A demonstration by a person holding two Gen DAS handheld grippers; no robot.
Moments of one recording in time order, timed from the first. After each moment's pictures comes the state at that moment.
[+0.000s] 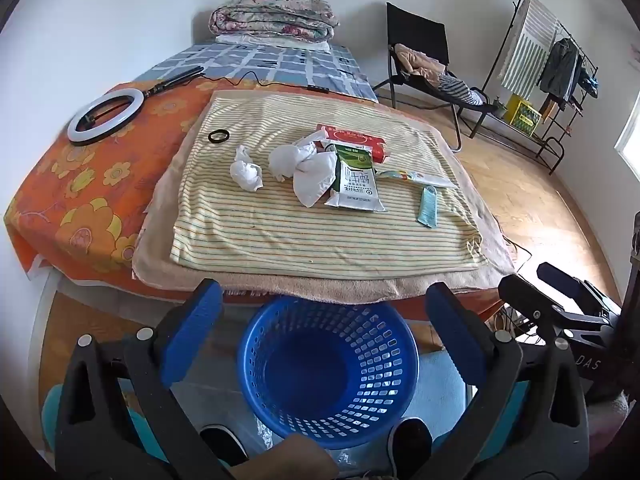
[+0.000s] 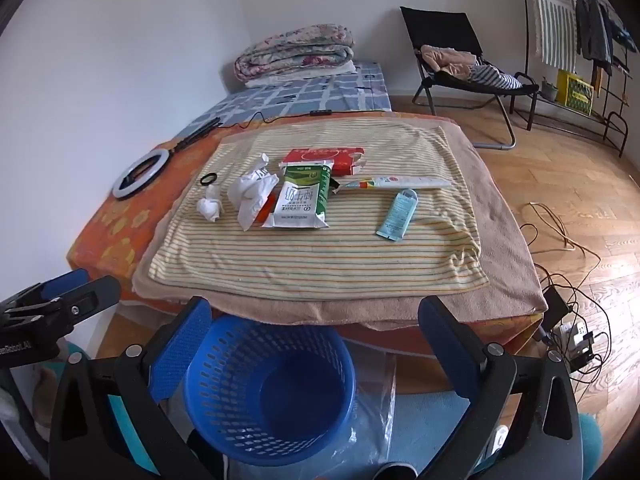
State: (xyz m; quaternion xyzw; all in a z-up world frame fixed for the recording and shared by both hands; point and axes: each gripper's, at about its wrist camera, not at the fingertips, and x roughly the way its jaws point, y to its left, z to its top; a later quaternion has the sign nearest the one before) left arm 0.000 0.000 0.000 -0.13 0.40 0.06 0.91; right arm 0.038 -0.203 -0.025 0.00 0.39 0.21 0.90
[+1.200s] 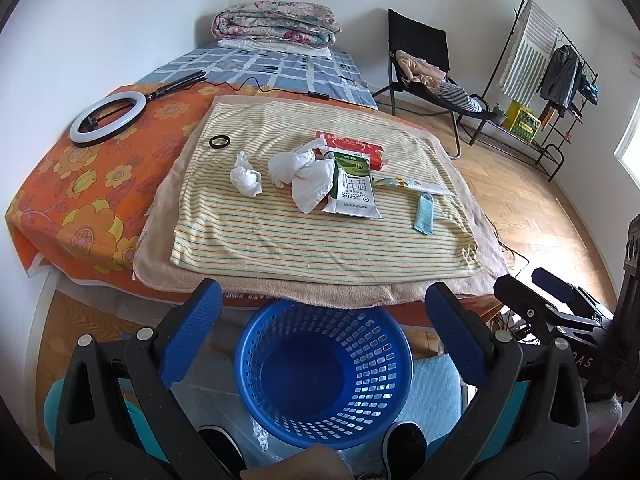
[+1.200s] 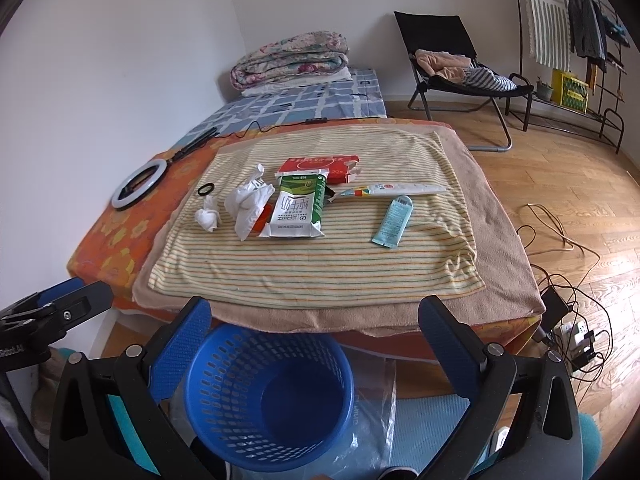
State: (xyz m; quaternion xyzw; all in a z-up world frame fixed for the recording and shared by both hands) left arm -0.003 -0.001 0.007 -0.14 0.39 0.06 0.91; right arm 0.040 -0.208 -0.021 0.01 0.38 0.21 0.90
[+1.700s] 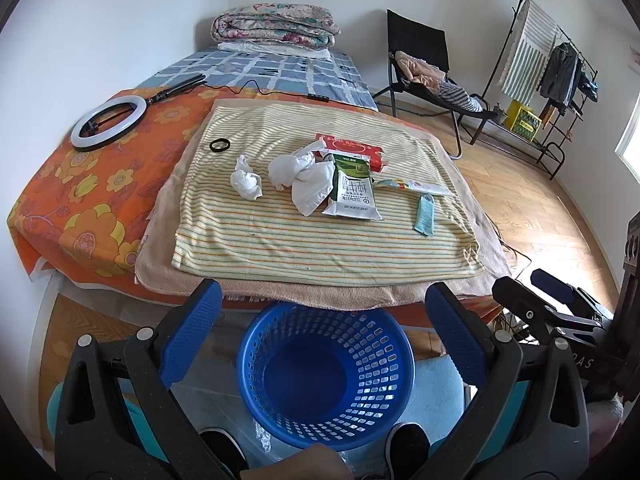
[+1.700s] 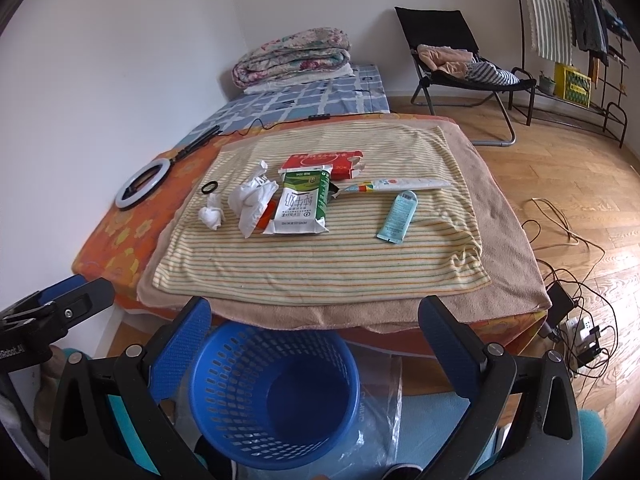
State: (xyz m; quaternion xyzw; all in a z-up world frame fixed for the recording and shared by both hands) left arm -0.003 0.000 0.006 -0.14 0.39 0.06 0.91; right arm 0.040 -0.207 -0.023 0.02 0.39 0.21 0.90
